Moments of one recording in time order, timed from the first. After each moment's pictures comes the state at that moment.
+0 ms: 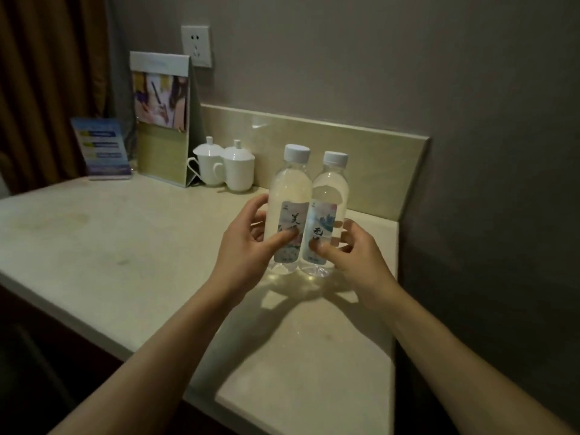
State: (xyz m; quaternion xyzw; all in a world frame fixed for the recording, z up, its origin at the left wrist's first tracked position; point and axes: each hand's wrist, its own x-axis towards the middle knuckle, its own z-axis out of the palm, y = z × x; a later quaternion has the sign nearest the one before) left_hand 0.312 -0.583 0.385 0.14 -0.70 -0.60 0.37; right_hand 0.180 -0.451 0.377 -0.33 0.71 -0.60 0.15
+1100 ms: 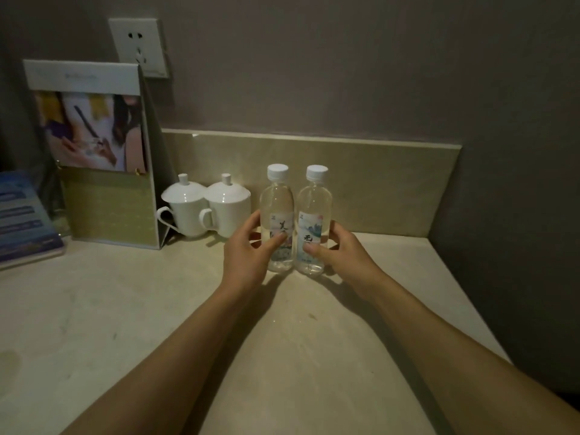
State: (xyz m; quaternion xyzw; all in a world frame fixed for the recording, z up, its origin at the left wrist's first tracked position) left_hand 0.196 -0.784 0.364 0.12 -0.76 -0.55 0.33; right_hand 0.117 -0.625 0.374 -0.25 0.76 -0.59 0.11
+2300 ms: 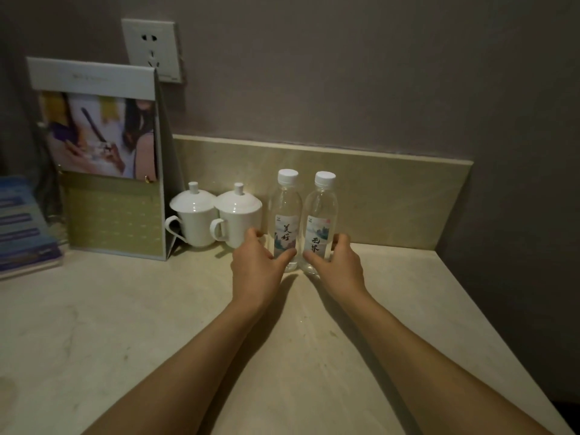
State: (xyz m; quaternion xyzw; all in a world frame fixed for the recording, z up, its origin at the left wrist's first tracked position) left_hand 0.183 -0.801 0.356 0.22 -0.81 -0.45 0.32; right_hand 0.127 -0.676 0.366 -0.11 0.87 -0.48 -0.03
